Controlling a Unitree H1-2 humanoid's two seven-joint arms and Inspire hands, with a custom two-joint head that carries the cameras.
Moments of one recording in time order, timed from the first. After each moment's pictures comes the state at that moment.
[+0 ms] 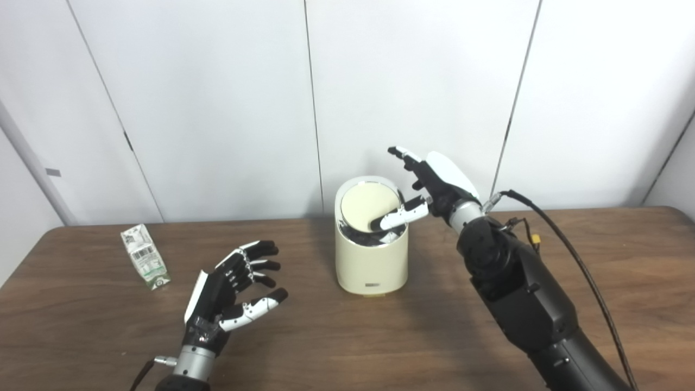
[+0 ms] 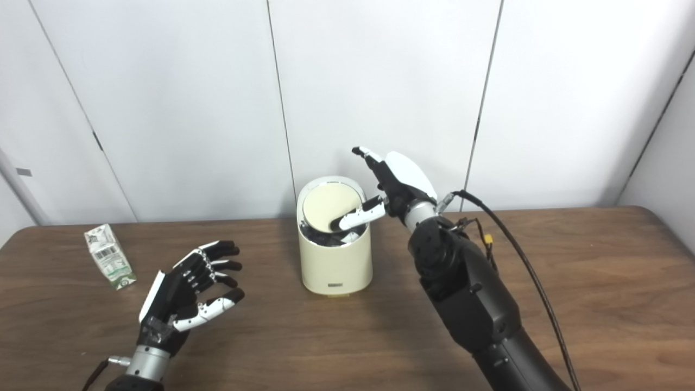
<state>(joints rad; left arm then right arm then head) -0.23 0.14 0.06 0.30 -0.12 -0.40 -0.20 -0.74 -0.21 0.30 0.17 -0.59 0.43 0.16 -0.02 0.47</state>
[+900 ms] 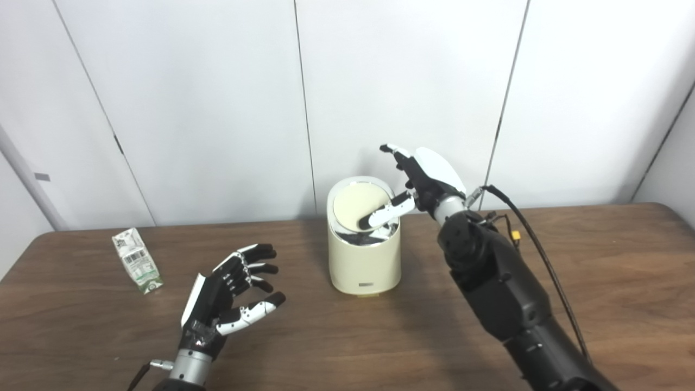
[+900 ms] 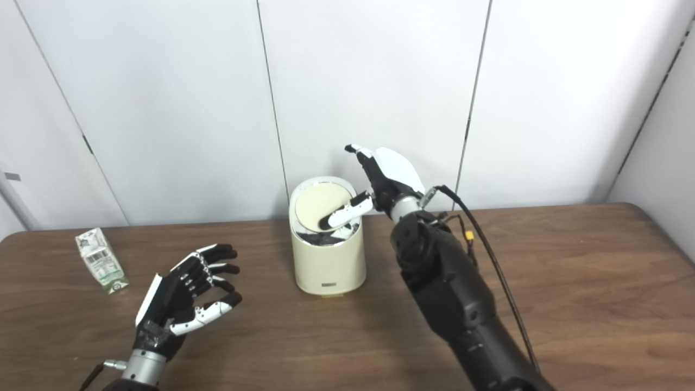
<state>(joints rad) -0.21 0.14 0.06 0.27 -0.12 -0.39 -0.21 -0.80 -0.09 0.23 0.28 -0.78 0.45 0.17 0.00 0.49</state>
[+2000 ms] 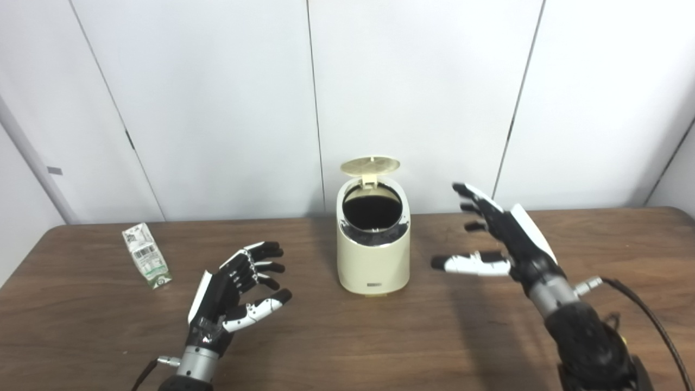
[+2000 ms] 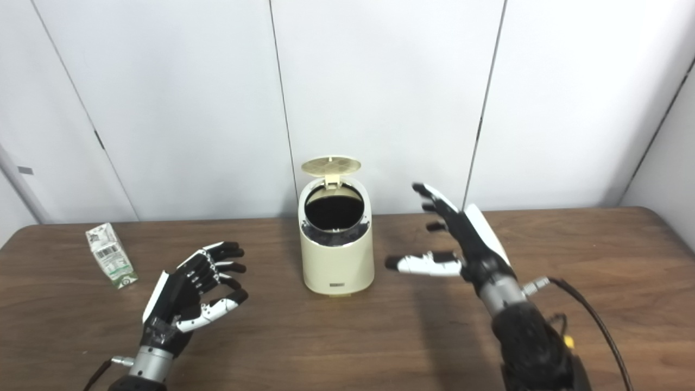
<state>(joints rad) -0.22 0.13 0.06 0.27 -0.12 -0.38 -0.20 -0.31 -0.19 -0.01 -0.24 -0.40 0.29 0.25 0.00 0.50</state>
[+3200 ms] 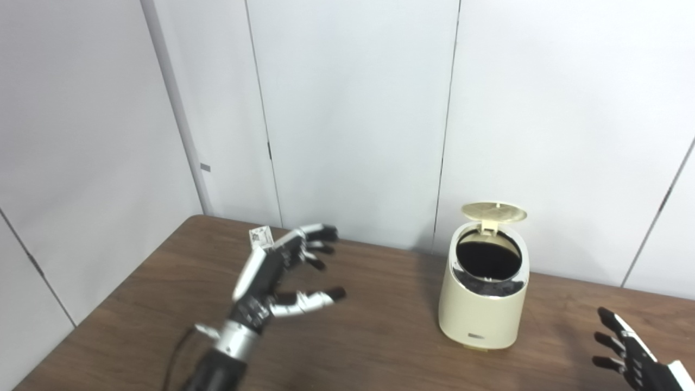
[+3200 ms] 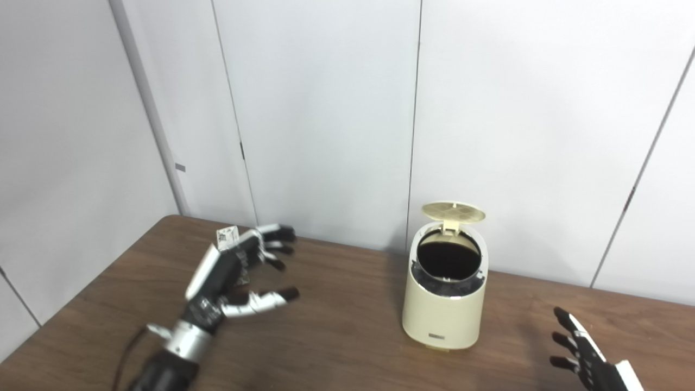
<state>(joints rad) -0.17 0.30 0.19 -0.12 0.05 -0.23 -0.10 -0.15 -0.22 0.00 -0.18 -0.23 0.15 0.16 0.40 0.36</state>
